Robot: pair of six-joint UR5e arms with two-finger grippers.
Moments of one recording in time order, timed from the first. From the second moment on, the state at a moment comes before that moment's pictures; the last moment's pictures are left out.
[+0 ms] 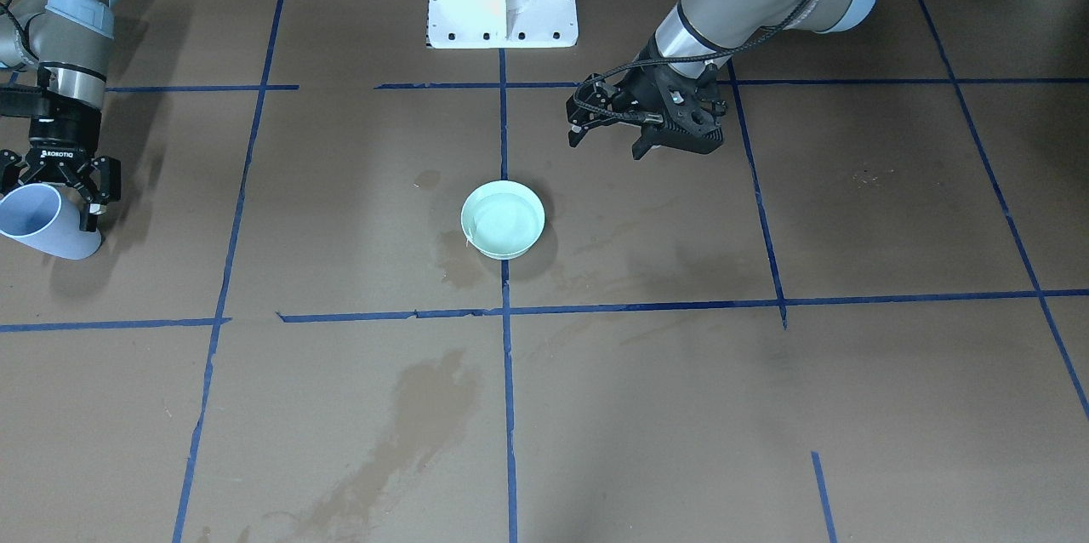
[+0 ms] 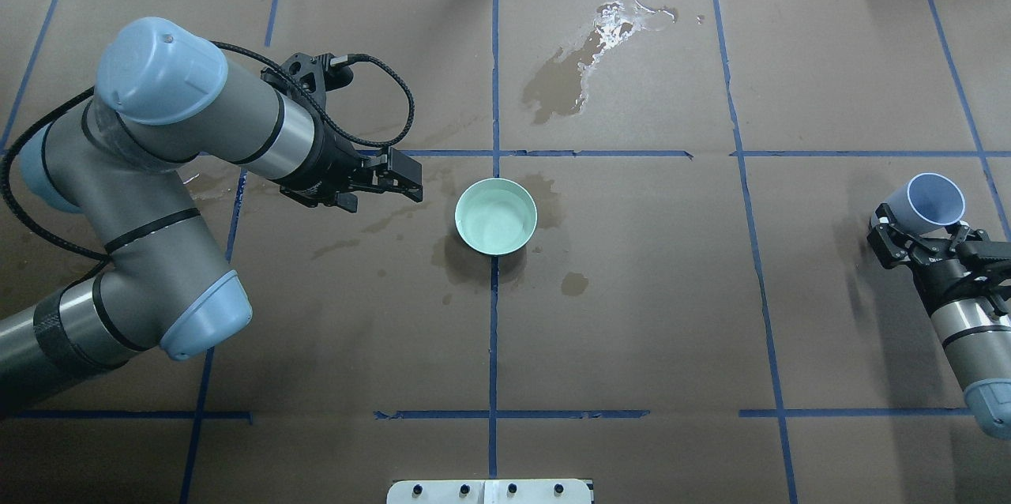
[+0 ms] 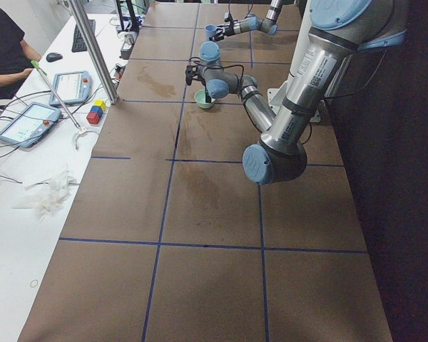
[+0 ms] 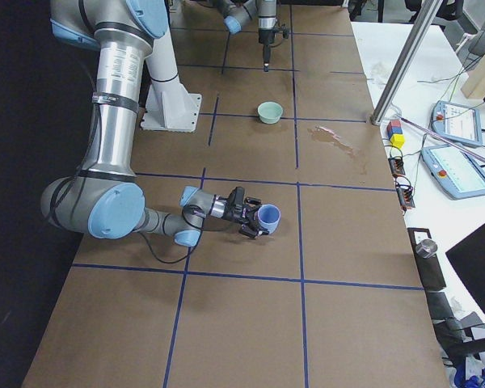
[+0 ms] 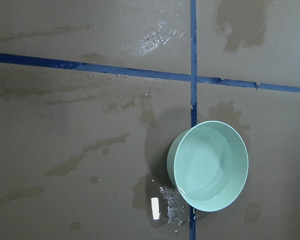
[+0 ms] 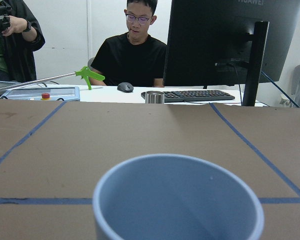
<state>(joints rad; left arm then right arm) -0.68 -2.07 -1.83 -1.92 -2.12 -1.29 0.34 -1.79 1.40 -0.19 0.56 1.26</state>
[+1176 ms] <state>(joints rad) -0.68 -2.06 -1.84 -1.92 -2.12 -1.29 0.41 -1.76 1.40 -0.19 0.57 1.13</state>
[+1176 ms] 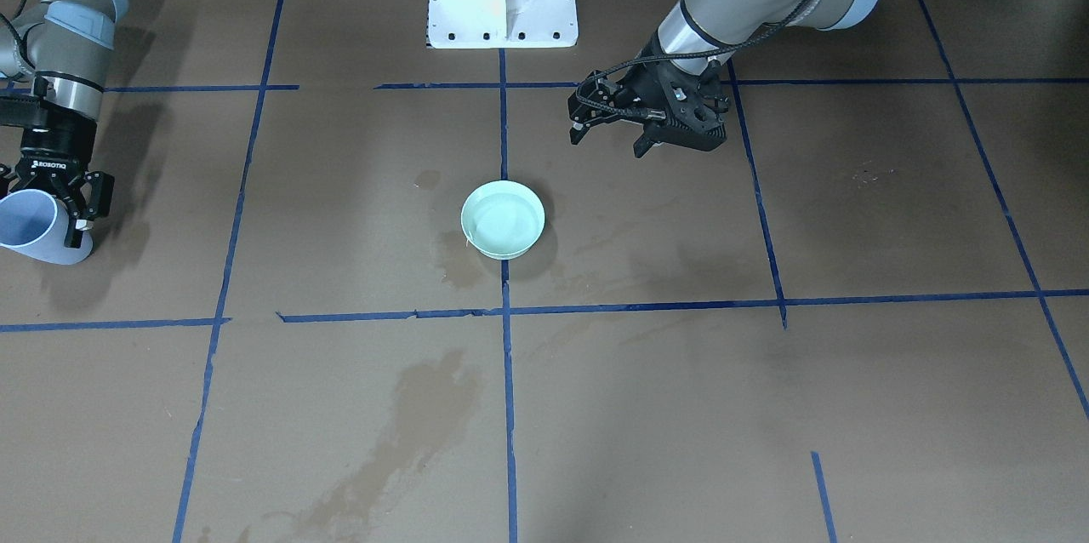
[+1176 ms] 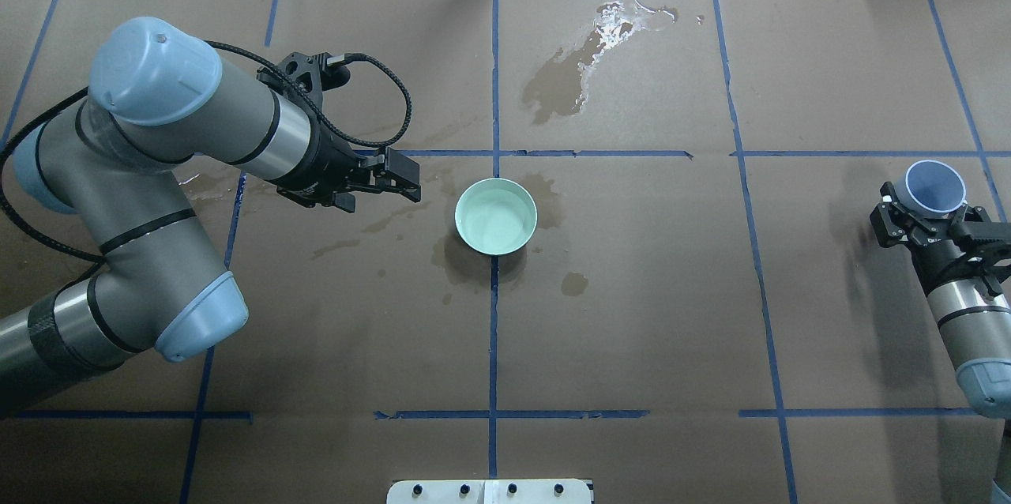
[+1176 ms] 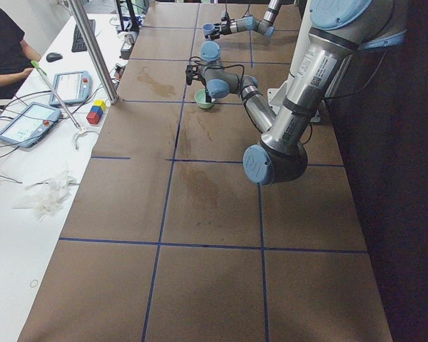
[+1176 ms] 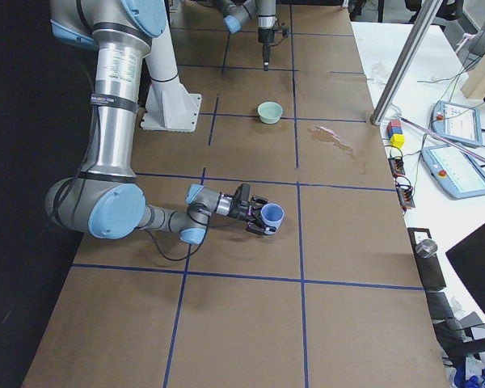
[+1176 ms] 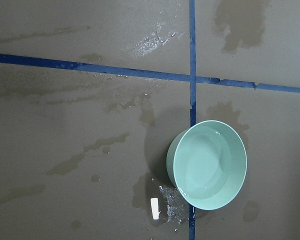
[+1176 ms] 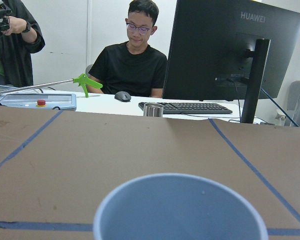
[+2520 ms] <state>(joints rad) -0.69 -2.00 -1.86 -1.92 -2.12 -1.29 0.44 -1.37 1.67 -0.45 0.75 0.71</state>
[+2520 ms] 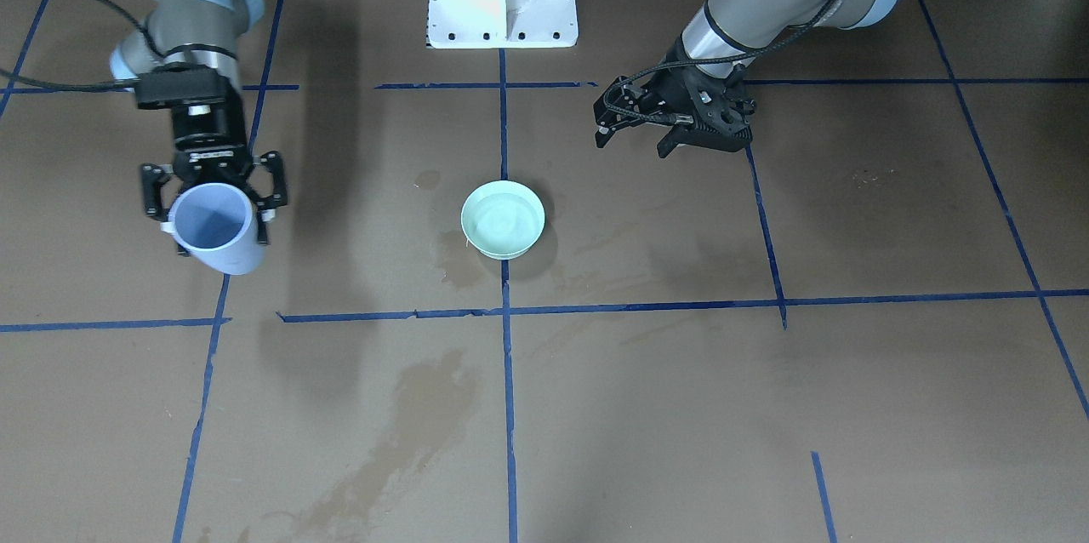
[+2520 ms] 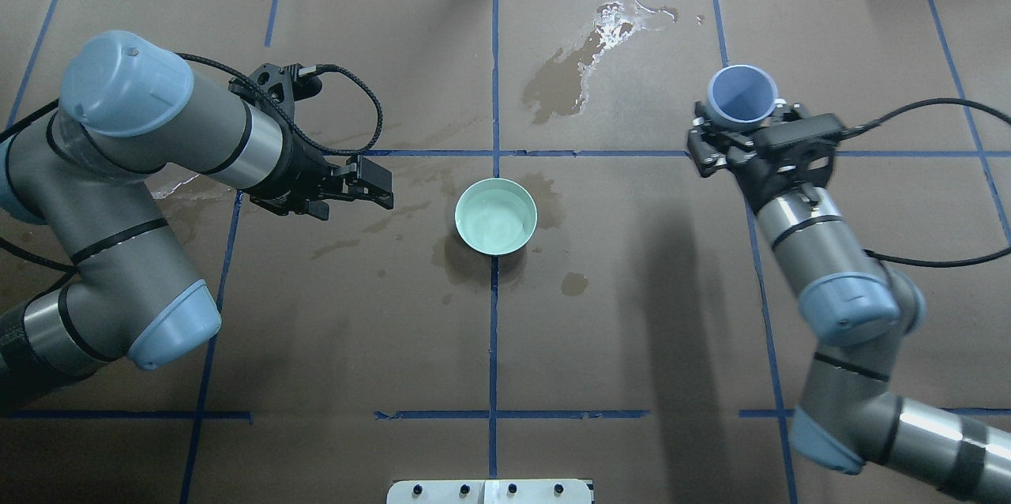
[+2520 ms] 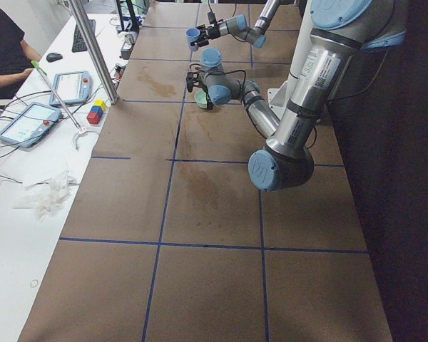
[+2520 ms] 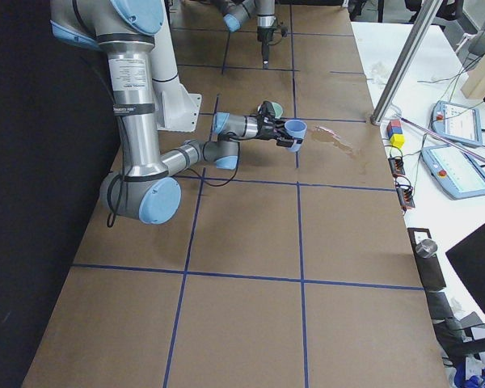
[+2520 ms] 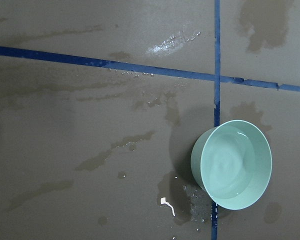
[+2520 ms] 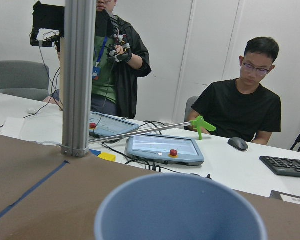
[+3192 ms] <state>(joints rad) -0.70 -2.00 -1.87 -1.92 -2.12 -1.29 0.31 -1.25 1.65 -0.59 0.68 0.44</state>
